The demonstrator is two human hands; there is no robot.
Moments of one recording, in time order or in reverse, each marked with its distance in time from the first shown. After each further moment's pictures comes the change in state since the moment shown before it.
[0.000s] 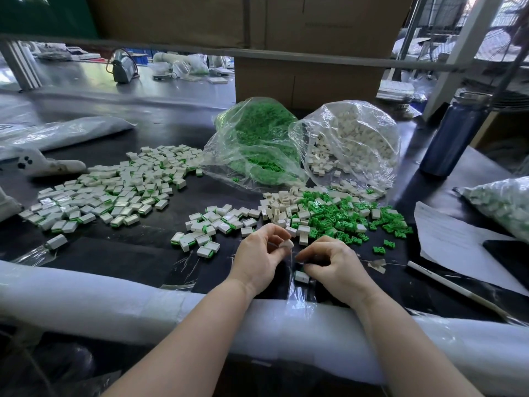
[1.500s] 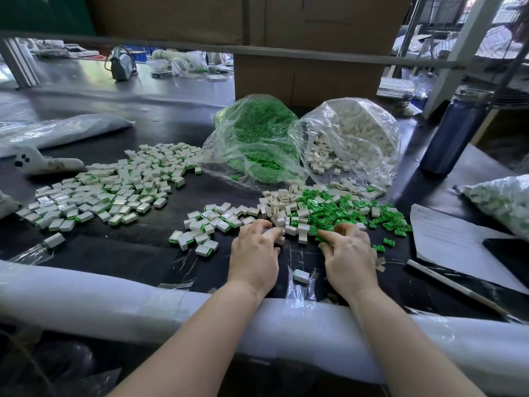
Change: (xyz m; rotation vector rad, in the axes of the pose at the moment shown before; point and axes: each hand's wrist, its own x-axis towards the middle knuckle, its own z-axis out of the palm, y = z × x) left_hand 0.001 -0.006 0.006 0.646 0.068 0.050; right_hand 0.010 0.010 0.002 -0.440 0.251 0.171
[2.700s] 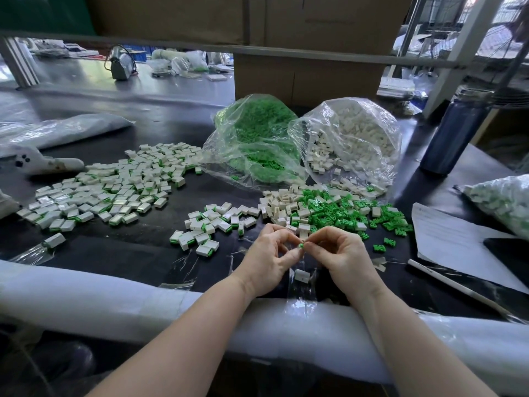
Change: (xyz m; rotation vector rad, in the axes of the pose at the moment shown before) left_hand -0.001 0.010 -0.011 -0.672 -0.224 0.104; right_hand -0.005 -0.004 -0.007 0.942 -0.153 -0.210
